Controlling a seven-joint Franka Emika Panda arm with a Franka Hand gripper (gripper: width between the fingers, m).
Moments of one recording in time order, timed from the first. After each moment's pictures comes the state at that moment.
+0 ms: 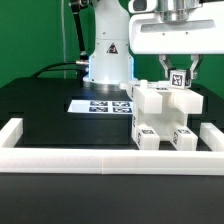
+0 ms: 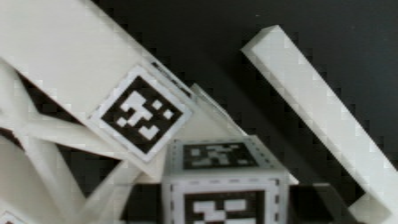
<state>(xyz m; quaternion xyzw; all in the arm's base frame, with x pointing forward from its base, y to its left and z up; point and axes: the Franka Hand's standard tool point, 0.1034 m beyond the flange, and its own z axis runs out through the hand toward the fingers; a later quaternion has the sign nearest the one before) 0.514 0.094 0.117 -0.93 0.36 0.03 0.06</state>
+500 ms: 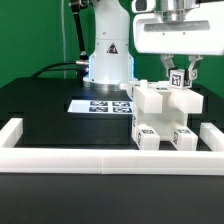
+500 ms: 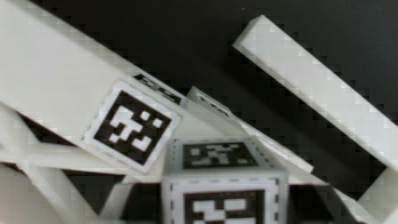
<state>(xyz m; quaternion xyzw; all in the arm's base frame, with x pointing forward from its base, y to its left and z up) 0.514 0.095 0.117 -0.89 0.46 0.04 0.06</state>
